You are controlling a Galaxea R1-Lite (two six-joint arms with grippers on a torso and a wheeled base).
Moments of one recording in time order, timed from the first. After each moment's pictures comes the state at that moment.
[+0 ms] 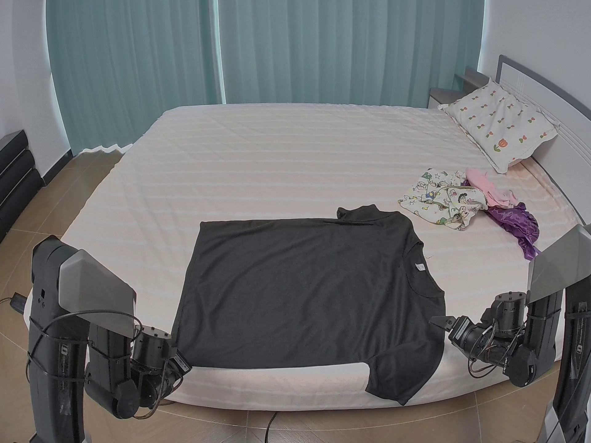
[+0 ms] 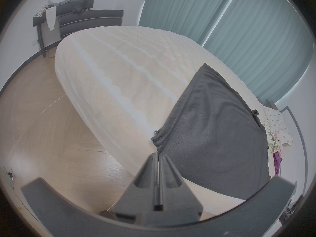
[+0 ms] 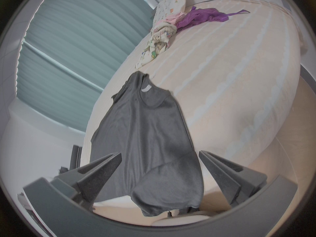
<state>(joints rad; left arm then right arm) -0.29 2.44 -0.21 -1.39 0.31 -0.91 0.11 2.36 -0.20 -1.55 0.13 0.81</state>
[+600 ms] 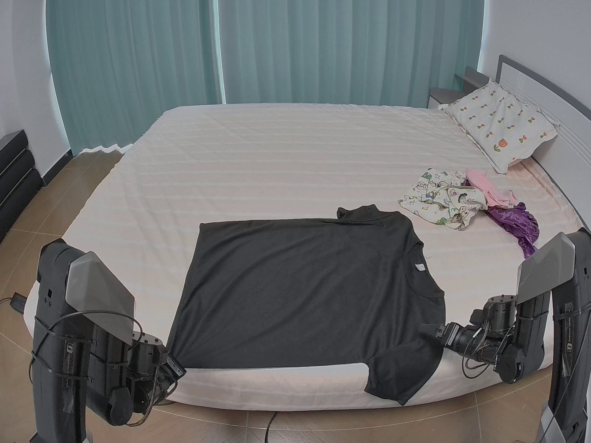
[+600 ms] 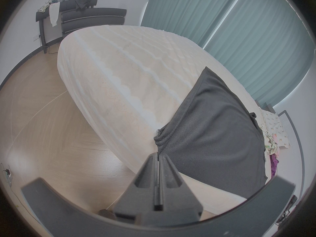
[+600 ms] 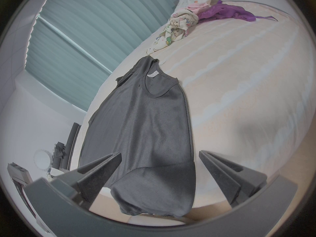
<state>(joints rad) -0.26 2.48 -0.11 -1.55 0.28 -0.91 0.07 2.49 -0.31 -1.55 0.25 0.59</state>
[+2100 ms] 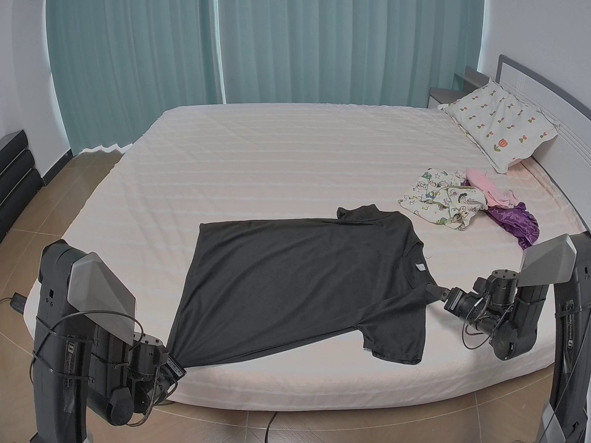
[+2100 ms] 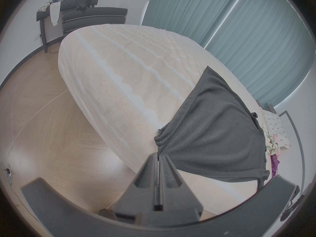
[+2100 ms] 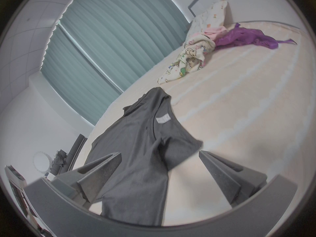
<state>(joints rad) -0.26 2.49 -0.11 -1.55 0.28 -0.92 0.00 2.52 -0.58 -1.53 0.27 0.58</state>
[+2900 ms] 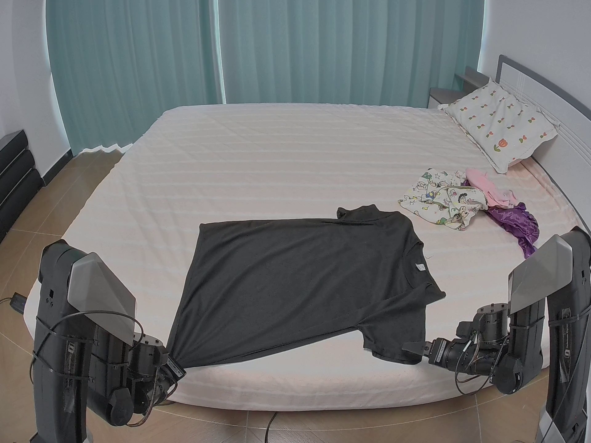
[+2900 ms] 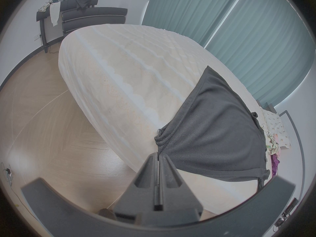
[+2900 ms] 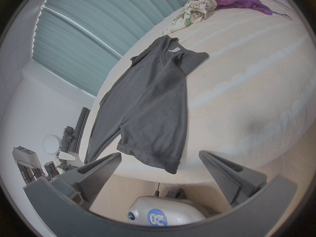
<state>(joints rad) -0.26 2.49 -0.11 -1.55 0.28 -0.92 0.19 2.47 -0.23 -1.55 0.32 0.60</state>
